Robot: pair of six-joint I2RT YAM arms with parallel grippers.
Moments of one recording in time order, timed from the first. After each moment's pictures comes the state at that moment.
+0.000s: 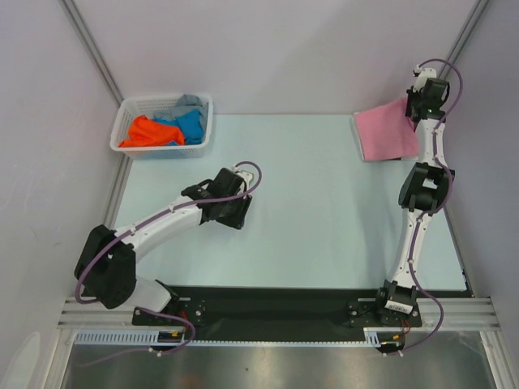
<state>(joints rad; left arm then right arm) -0.64 1.42 0.97 -0.60 -0.04 -0.21 -0.27 2.63 2.59 -0.36 -0.09 -0.21</state>
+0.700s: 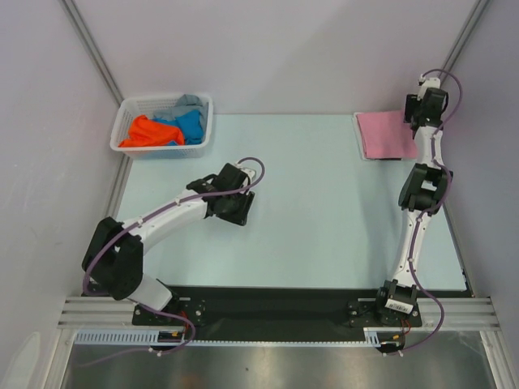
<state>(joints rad) -0.63 1.51 1.05 -0.63 -0.02 -0.24 -0.29 2.73 2.59 -0.23 0.05 -0.23</state>
